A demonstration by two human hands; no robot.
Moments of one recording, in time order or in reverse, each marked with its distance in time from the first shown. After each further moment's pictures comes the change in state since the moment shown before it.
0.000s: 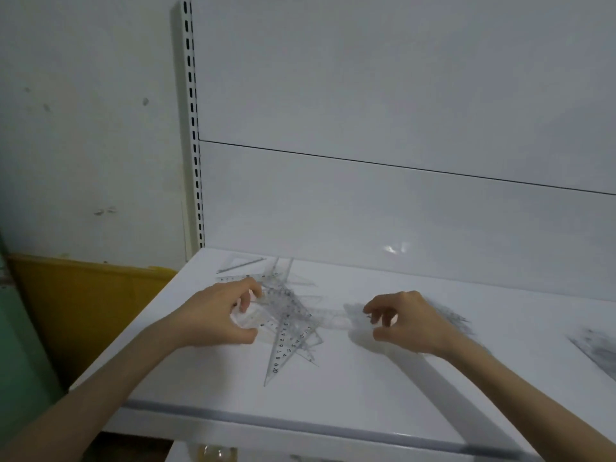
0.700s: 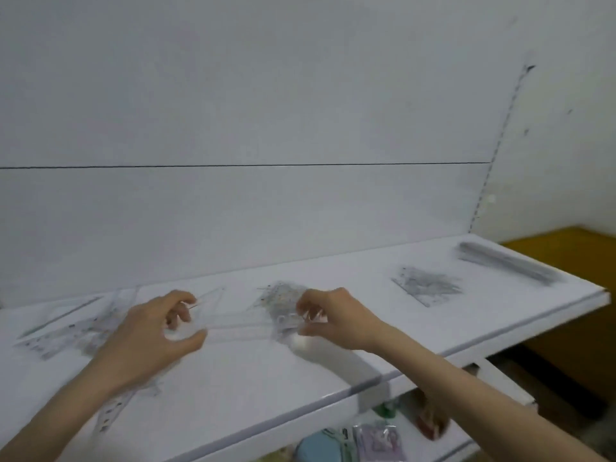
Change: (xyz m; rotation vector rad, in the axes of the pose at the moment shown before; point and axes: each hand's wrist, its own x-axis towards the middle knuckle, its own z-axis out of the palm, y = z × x) left_hand 0.044 0.102 0.054 -0.185 0.193 0.255; right_hand -0.089 0.065 -0.032 0.049 0.174 0.037
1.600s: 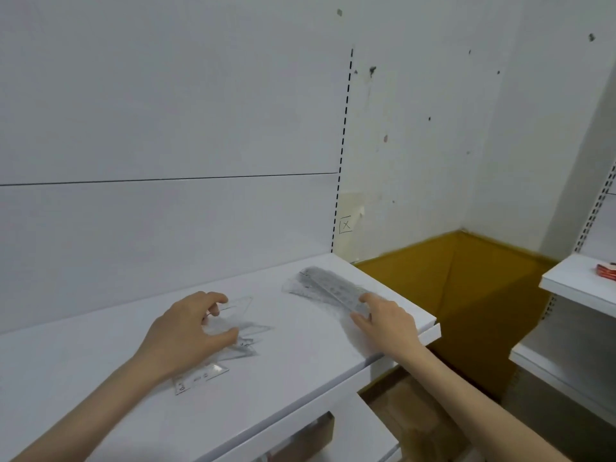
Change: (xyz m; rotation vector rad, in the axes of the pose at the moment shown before) left_hand 0.176 0.320 0.329 0.012 -0.160 0.099; right_hand -0.174 0.421 -0.217 -0.397 0.372 0.652
